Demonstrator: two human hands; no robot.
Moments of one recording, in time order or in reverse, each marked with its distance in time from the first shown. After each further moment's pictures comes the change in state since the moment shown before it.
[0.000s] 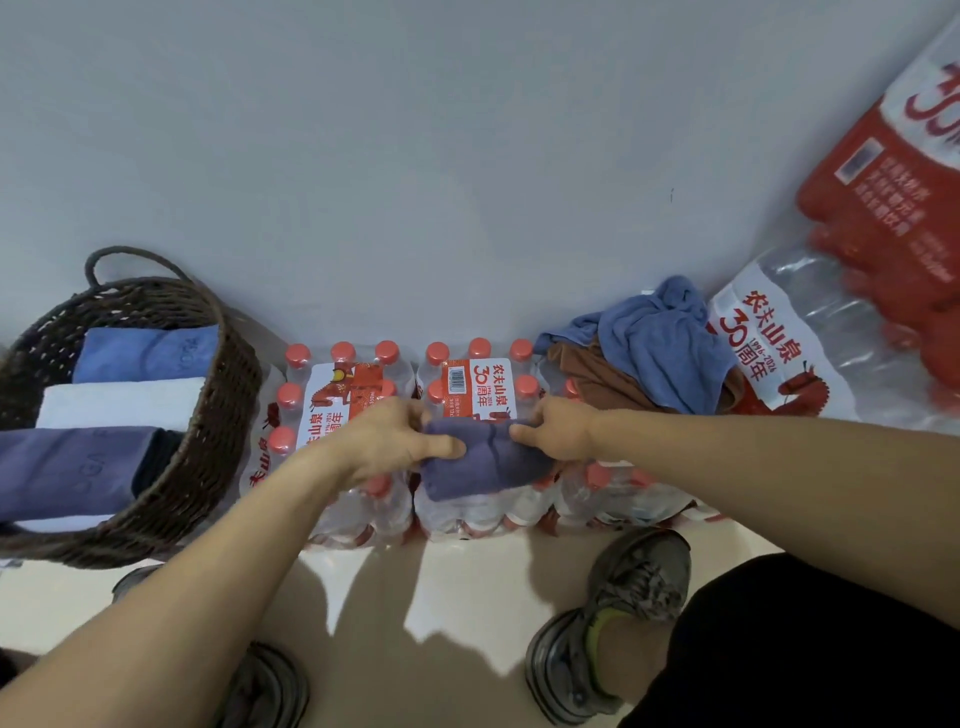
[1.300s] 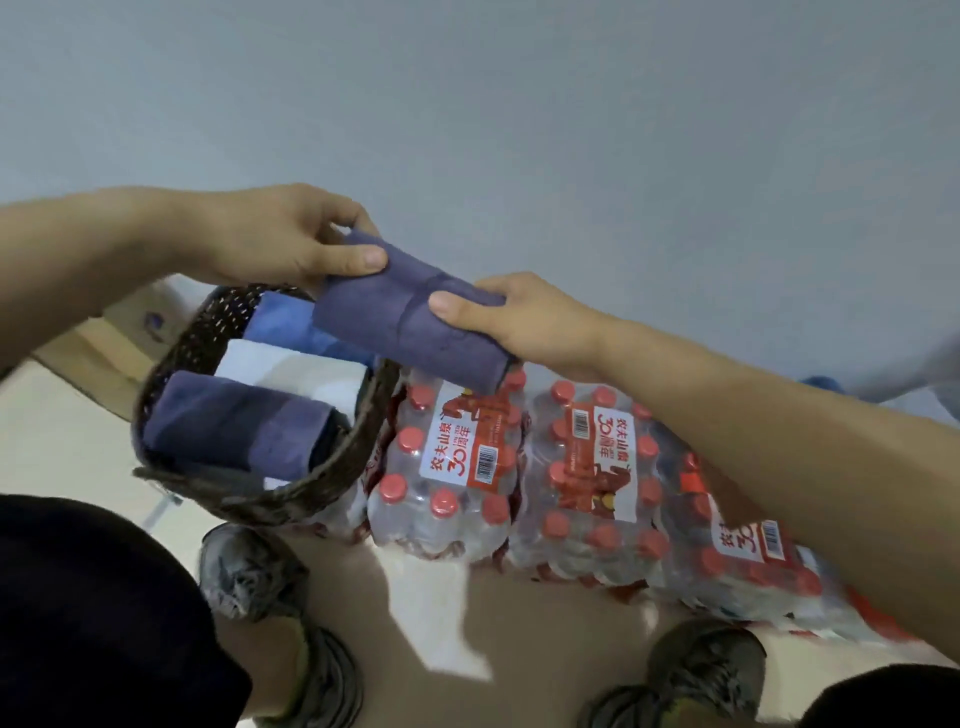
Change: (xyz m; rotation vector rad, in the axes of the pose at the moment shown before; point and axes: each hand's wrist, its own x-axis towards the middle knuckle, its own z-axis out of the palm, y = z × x) left_hand -0.108 -0.021 -0.261 -0.015 0.203 0.199; right_hand -0.026 -0.264 -0.022 0.221 0.044 -0.597
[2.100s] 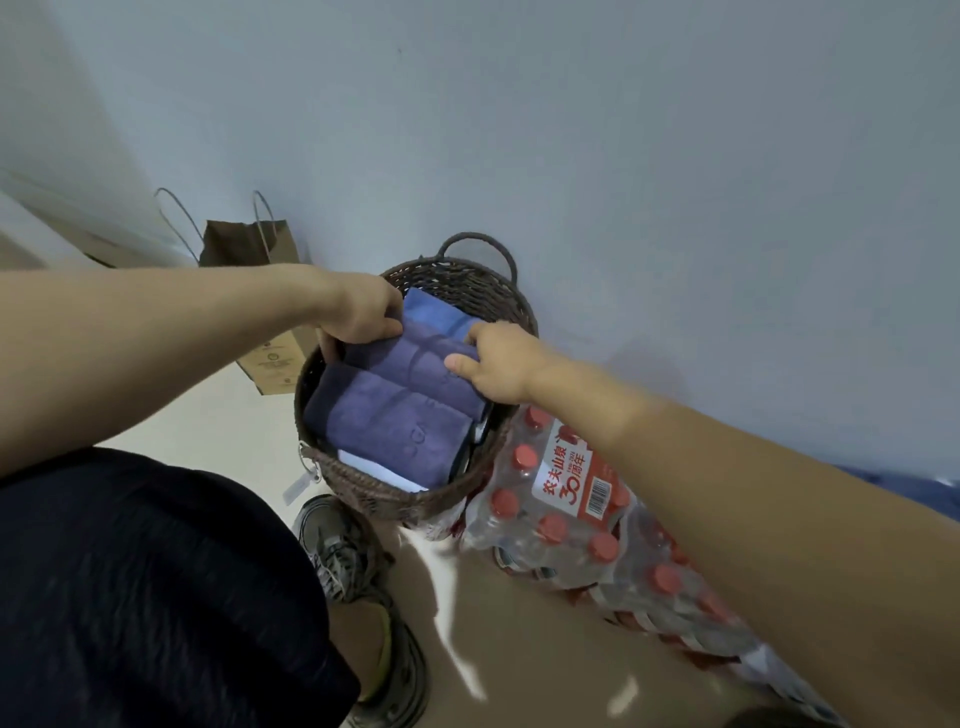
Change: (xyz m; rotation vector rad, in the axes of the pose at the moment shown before) left_hand -0.015 -0.126 -0.032 0.575 0.002 -0.468; right_hand 0.109 -0.017 0.130 -0.740 -0.181 -0.035
